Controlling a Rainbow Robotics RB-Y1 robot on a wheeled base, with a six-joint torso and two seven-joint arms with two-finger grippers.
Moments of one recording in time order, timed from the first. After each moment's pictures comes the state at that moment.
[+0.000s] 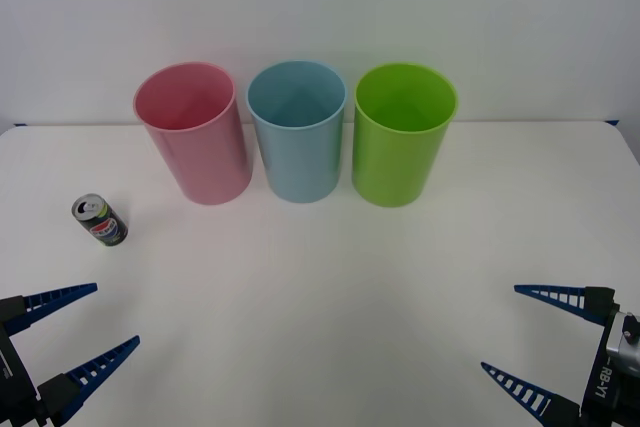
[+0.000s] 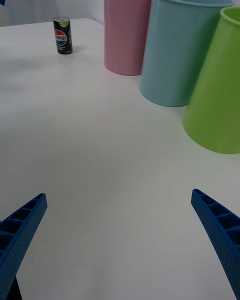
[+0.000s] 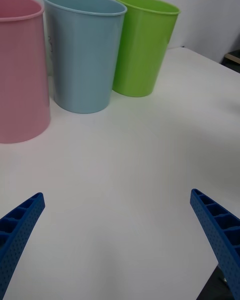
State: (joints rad) right arm 0.50 -0.41 -0.36 -2.04 1.41 -1.22 0.02; left arm 0.54 0.42 0.46 -2.00 -1.29 -1.18 0.27
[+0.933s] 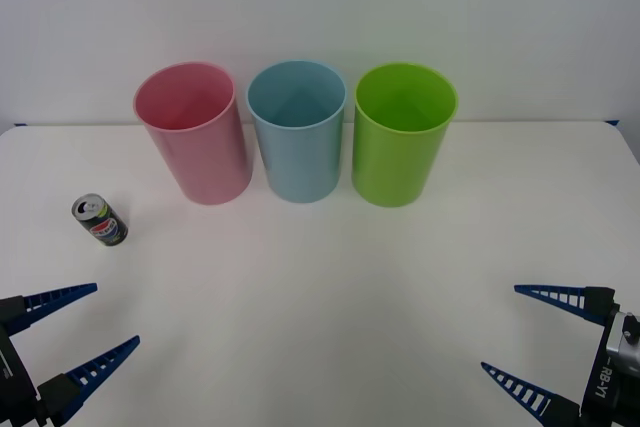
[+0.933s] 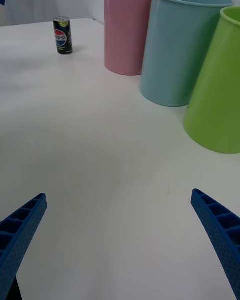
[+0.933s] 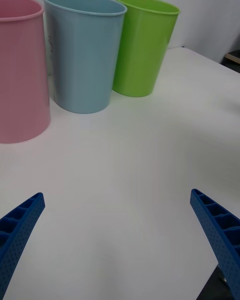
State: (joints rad) right arm 0.50 -0.41 -0.36 -2.04 1.41 -1.22 0.02; left arm 0.54 0.42 0.46 -2.00 -1.29 -1.18 0.27
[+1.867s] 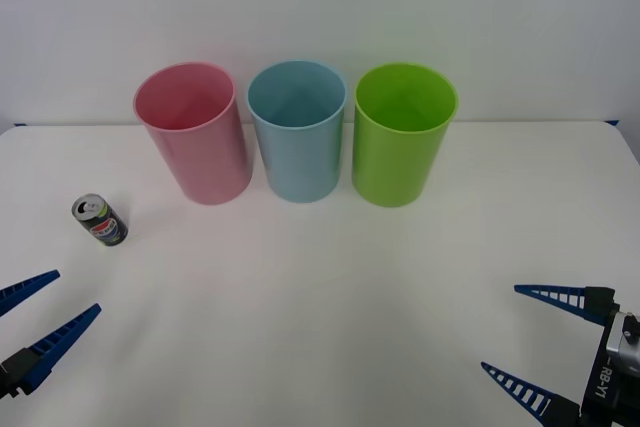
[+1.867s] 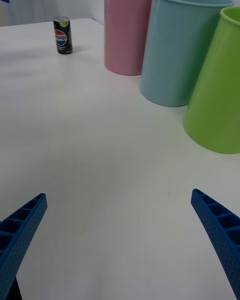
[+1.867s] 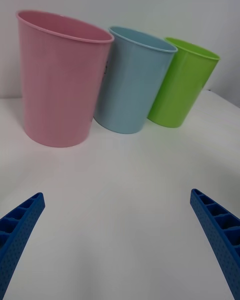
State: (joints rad) right arm 0.50 -0.41 -0.36 -2.04 1.41 -1.22 0.02; left arm 0.47 0.47 0.46 -1.72 -1.03 -1.12 0.15
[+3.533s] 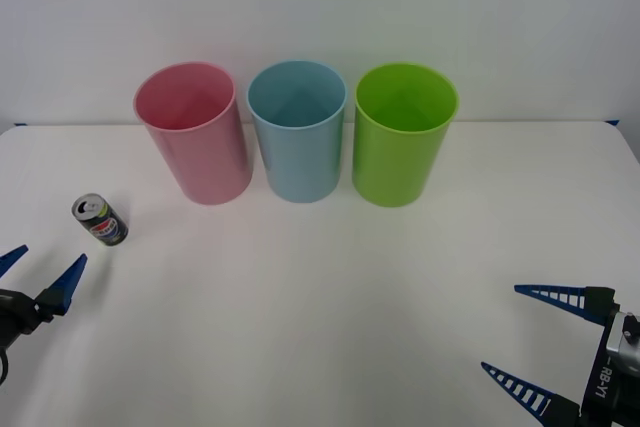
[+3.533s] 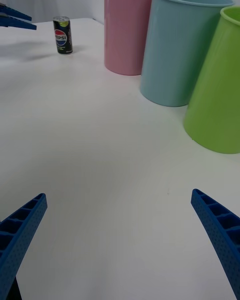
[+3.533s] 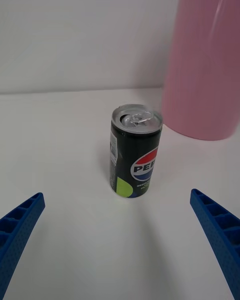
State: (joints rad) right arm 0.50 -0.41 -0.36 -2.04 1.41 -1.22 0.02; left arm 0.22 0.58 0.20 -1.28 -0.68 -0.62 -0.36
